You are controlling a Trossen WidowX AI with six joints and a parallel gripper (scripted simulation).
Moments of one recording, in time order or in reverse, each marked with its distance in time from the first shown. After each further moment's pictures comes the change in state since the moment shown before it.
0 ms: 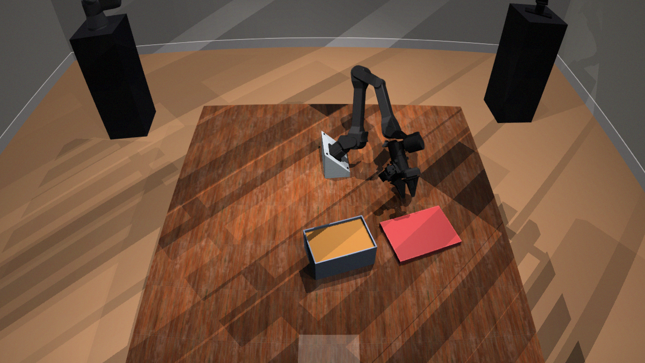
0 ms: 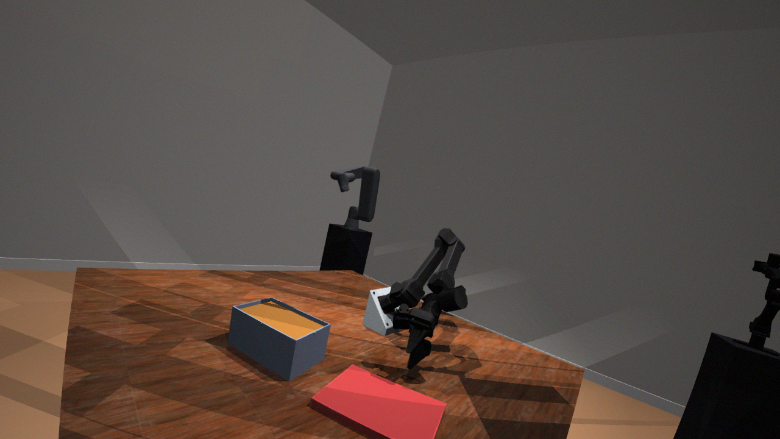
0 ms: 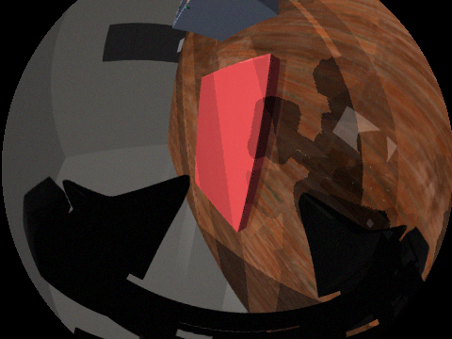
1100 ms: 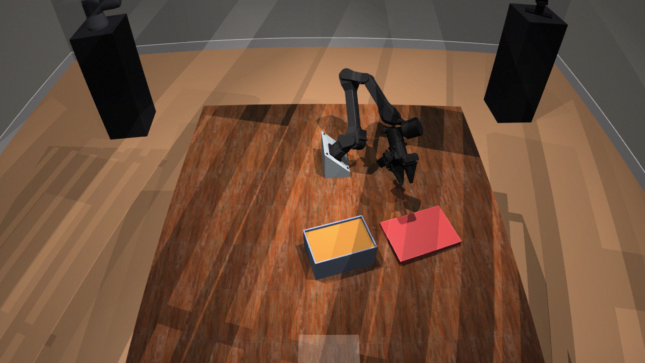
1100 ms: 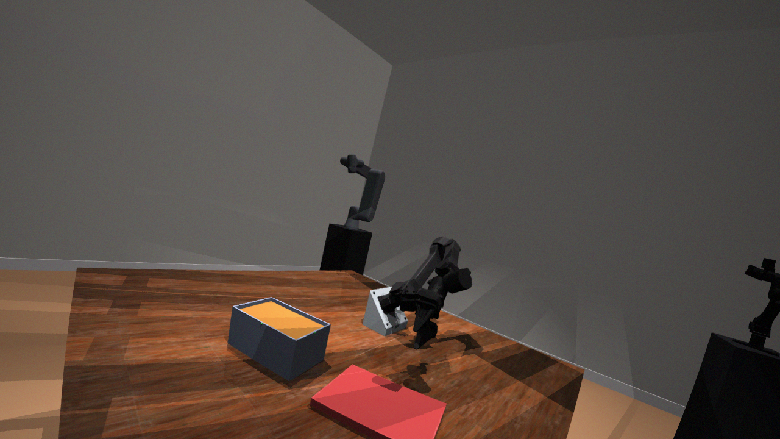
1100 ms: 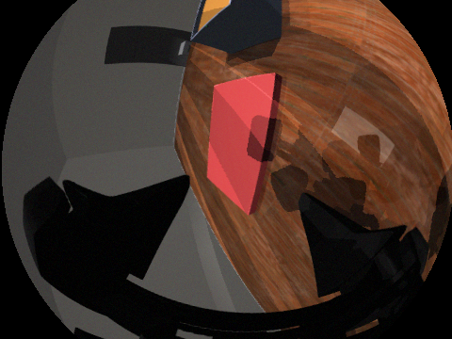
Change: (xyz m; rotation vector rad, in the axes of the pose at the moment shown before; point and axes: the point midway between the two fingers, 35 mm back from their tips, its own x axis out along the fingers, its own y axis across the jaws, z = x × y) arm -0.050 0.019 0.002 0.009 -0.012 -0.004
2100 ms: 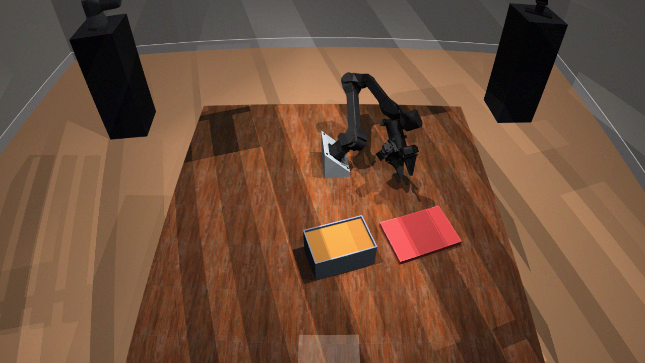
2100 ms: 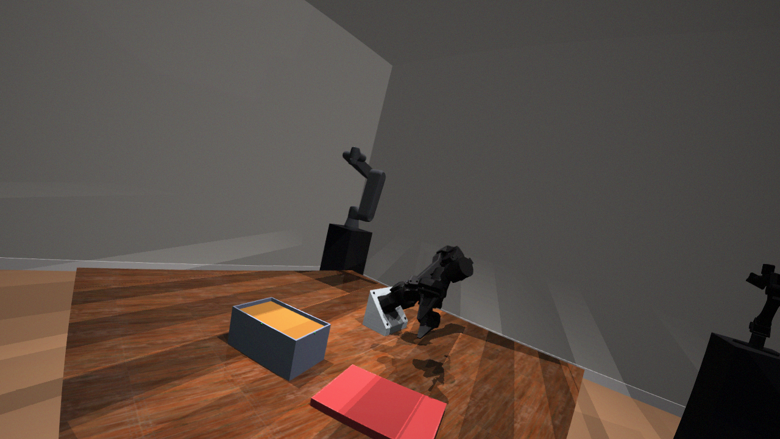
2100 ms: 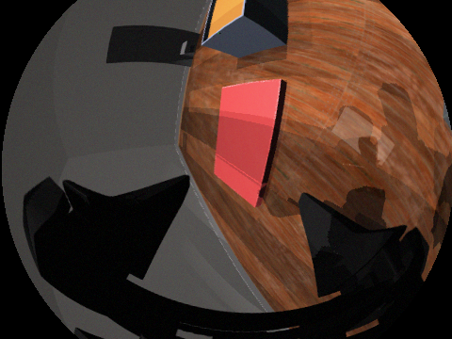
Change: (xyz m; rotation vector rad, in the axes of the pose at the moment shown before) arm -0.026 0.014 0.001 -0.003 0.004 0.001
